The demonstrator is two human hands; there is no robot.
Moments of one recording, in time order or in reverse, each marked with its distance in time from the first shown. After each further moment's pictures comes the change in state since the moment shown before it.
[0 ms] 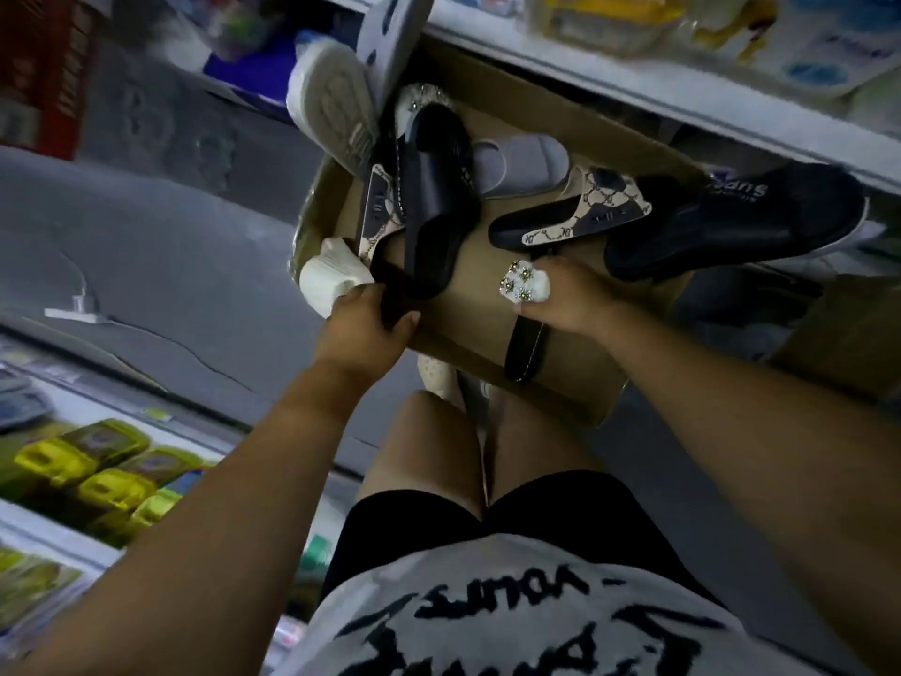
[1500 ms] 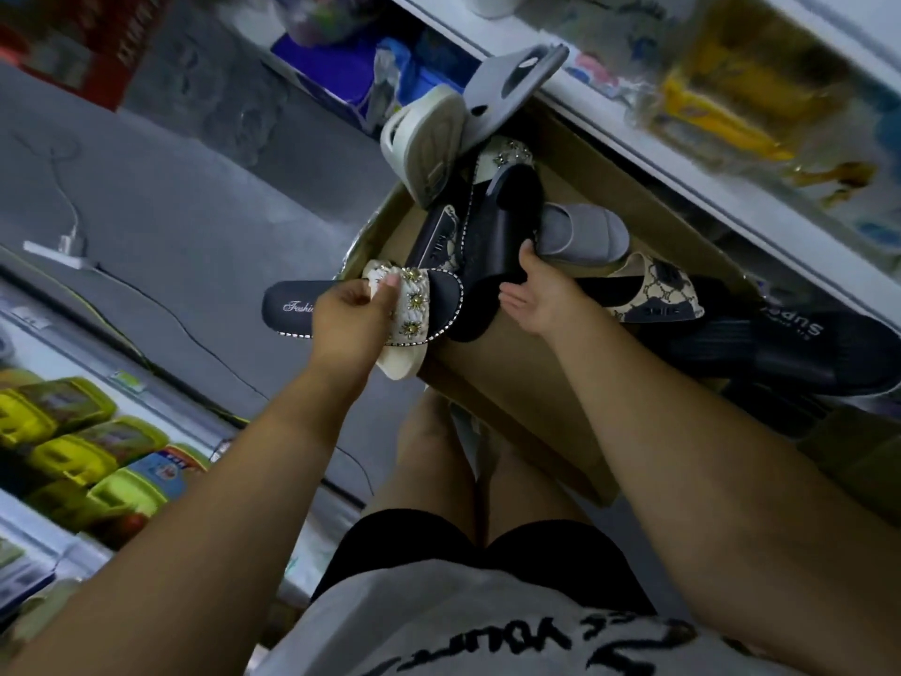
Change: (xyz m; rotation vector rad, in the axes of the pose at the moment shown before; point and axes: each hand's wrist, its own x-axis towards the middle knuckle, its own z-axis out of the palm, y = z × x) left_hand 0.041 -0.034 -0.067 -1.056 0.211 -0.329; right_hand 0.095 -0.139 -0.002 1.343 -0.125 0.546
